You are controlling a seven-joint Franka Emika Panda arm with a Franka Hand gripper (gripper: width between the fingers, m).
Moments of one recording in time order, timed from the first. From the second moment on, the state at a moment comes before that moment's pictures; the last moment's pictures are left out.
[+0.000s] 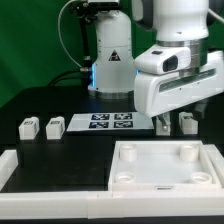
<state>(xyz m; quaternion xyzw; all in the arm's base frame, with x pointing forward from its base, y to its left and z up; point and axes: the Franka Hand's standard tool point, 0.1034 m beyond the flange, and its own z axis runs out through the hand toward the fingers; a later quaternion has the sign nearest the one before) 0.474 0.119 0.049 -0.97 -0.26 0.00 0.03</state>
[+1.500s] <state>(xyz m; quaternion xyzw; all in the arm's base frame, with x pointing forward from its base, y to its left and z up) 0.433 0.153 0.048 -0.93 0.03 0.35 0.03</state>
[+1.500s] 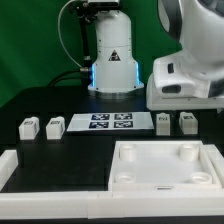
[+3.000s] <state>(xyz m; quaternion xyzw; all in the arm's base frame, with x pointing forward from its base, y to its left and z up) 0.370 0.169 0.006 -0.89 0.05 0.46 -0.01</state>
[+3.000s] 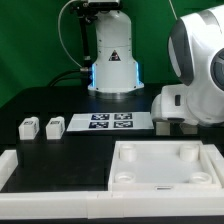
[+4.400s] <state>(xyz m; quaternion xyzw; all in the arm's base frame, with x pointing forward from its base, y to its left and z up) 0.391 0.161 0.027 -0.90 0.06 0.44 0.00</state>
